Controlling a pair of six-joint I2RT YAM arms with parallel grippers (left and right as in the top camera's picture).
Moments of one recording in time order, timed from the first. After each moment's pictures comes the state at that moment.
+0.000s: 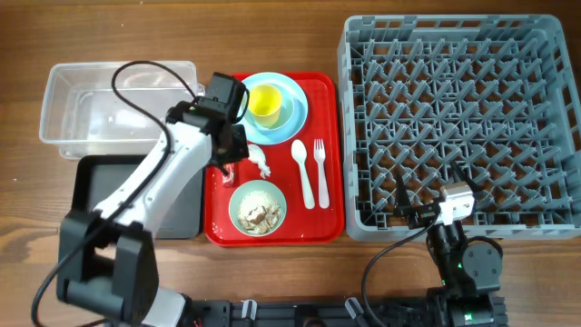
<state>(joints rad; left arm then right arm) -0.33 1.67 1.18 -0.88 -0.10 -0.49 0.09 0.02 0.01 0.00 -0.08 -0.10</state>
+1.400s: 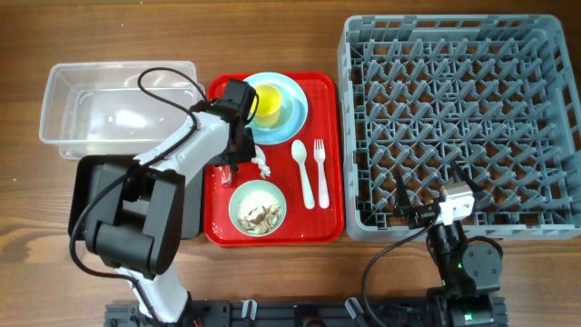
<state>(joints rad) -0.33 1.90 1.18 -0.72 -0.11 -0.49 0.09 0.02 0.01 0.00 -0.08 -0.10</state>
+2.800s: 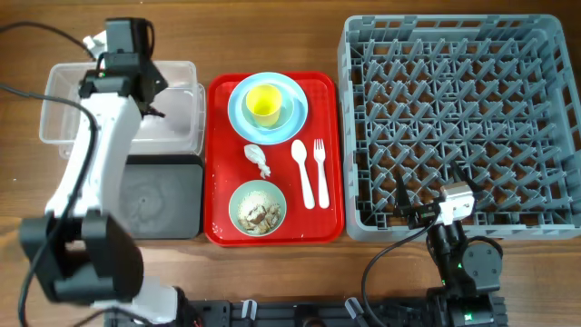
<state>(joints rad) 0.04 1.73 1.43 -0.72 -0.38 -0.53 0.09 0.02 0.01 0.00 -0.08 -0.10</state>
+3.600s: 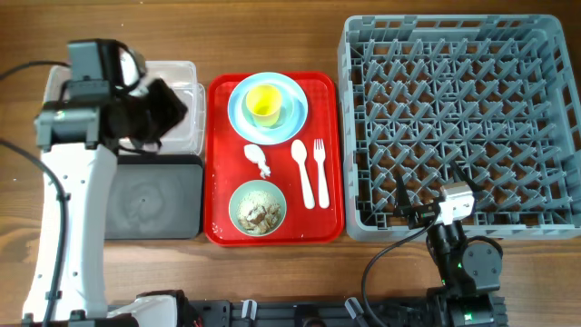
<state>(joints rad) 0.02 1.42 1.42 -1.08 0.32 -0.55 0.09 0.02 0.01 0.00 -0.08 -0.10</state>
